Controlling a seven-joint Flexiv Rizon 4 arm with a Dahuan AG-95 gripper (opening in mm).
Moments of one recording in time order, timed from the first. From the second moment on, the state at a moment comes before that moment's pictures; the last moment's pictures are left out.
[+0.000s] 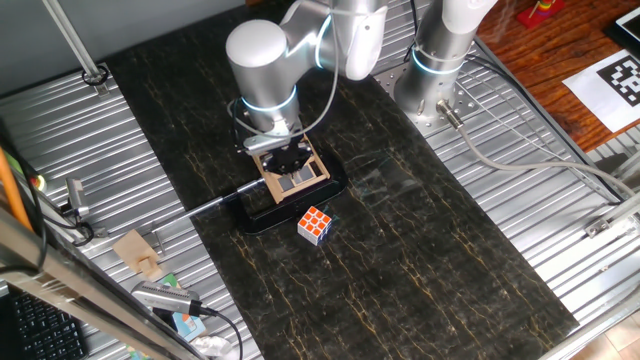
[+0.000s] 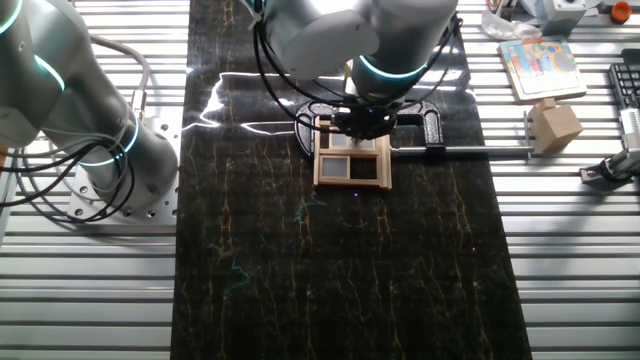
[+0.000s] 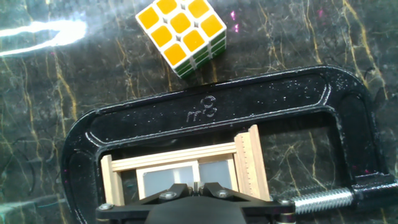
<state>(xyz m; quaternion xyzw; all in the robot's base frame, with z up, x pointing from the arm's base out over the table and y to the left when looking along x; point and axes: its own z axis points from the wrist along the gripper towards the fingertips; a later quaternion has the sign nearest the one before) 0.432 0.062 0.018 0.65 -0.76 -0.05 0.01</state>
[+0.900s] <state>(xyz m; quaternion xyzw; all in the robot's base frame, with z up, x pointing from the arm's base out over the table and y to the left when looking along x) 0.426 0.061 0.021 0.65 -0.76 -0.06 0.01</state>
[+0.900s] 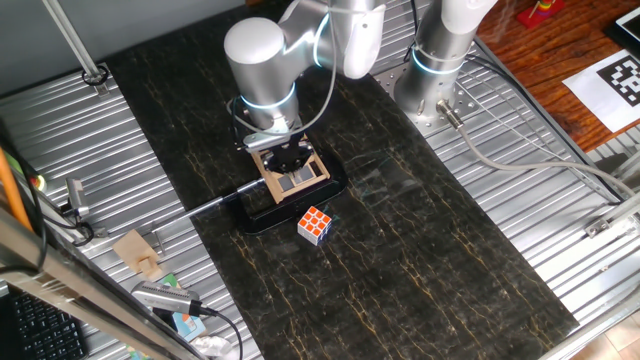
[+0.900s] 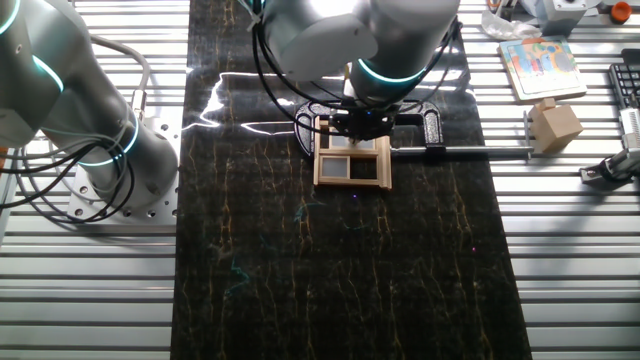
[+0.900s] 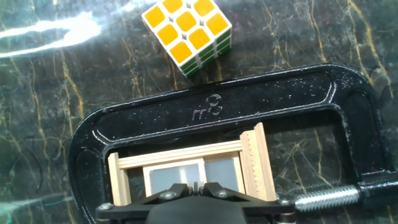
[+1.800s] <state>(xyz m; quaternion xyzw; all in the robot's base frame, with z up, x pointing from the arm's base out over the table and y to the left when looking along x) 0.424 0.061 0.016 0.65 -0.76 -0.06 0.00</state>
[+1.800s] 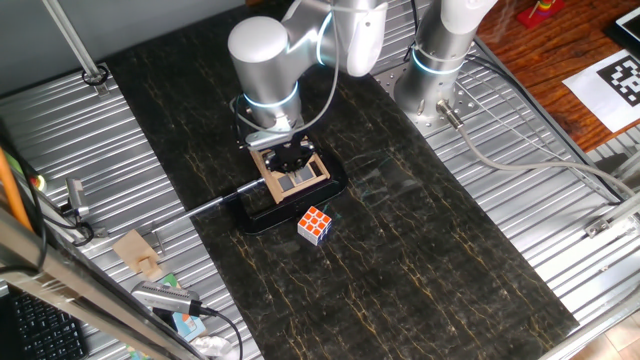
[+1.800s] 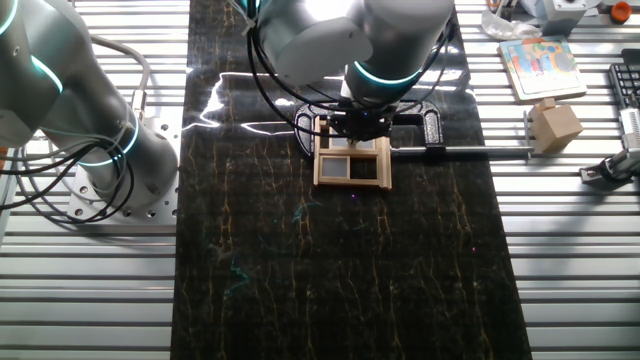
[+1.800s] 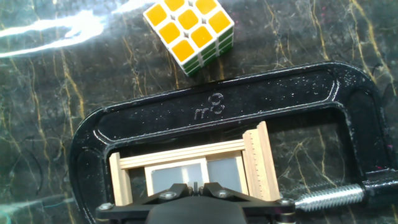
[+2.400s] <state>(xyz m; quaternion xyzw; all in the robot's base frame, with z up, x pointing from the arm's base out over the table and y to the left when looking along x) 0.432 0.060 0.018 0.65 -0.76 -0.06 0.00</state>
